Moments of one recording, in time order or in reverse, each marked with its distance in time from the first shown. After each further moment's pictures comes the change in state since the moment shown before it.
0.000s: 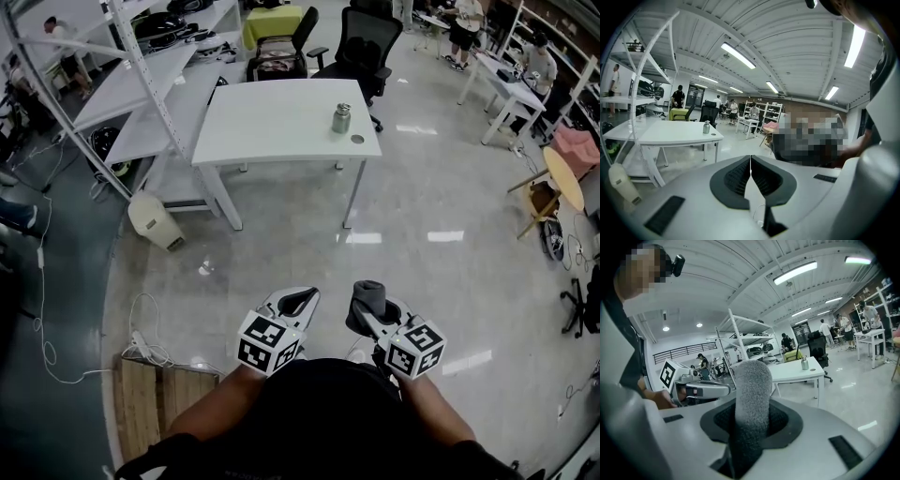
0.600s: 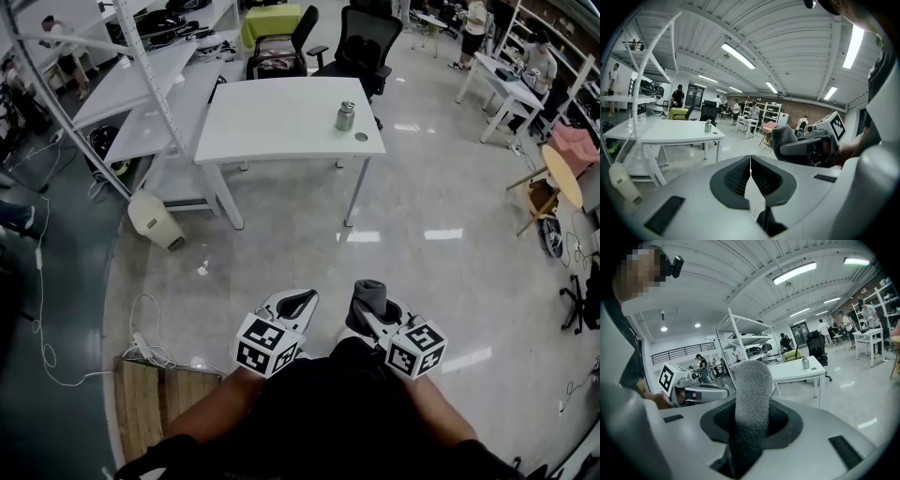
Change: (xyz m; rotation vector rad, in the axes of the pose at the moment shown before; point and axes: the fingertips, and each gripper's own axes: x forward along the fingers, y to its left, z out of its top) left arm -0.023 0.014 -0.016 0.002 0.005 -0.011; right arm 0.014 0.021 -0.006 0.017 -0.004 -0.019
